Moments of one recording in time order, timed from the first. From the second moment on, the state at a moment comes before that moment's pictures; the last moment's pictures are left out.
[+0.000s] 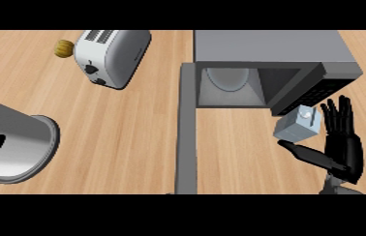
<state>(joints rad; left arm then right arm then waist) 0.35 0.07 0.32 -2.20 0.42 -0.40 0.01 -0.02 -0.11 -0.26 -1.38 -0.08 -0.09 -0.41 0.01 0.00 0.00</state>
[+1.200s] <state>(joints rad) 0.34 0.04 0.35 -2.22 0.43 -0.44 0.05 -0.29 -0.27 -0.42 -0.57 -0.07 -0.10 -0.80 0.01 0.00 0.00</state>
